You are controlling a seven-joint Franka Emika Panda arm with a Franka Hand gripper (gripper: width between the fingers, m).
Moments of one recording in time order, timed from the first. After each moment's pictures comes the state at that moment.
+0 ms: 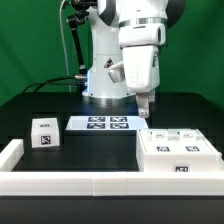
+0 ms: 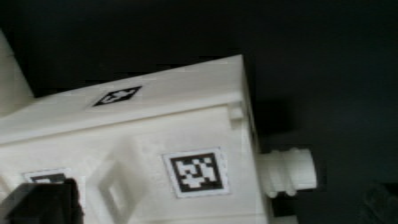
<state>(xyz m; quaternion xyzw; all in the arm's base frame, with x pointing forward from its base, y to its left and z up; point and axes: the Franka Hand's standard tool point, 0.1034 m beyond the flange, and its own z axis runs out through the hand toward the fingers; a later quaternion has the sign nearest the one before) 0.507 0.066 0.081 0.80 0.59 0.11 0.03</state>
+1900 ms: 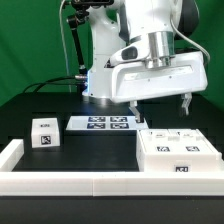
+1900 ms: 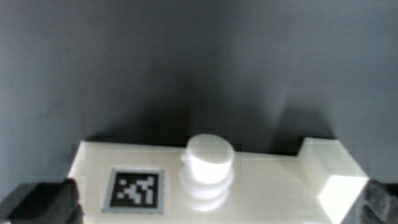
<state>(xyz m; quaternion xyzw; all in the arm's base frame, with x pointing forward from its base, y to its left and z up) 0.481 0.083 0.057 0.99 0.04 0.13 -0.05</state>
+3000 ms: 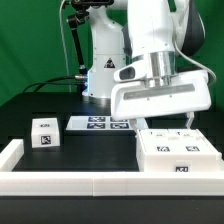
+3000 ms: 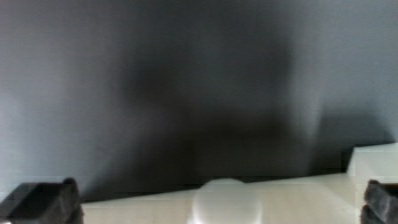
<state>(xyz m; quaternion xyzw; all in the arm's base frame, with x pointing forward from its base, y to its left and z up) 0.492 0.088 0.021 0.99 -0.02 0.14 -0.06</state>
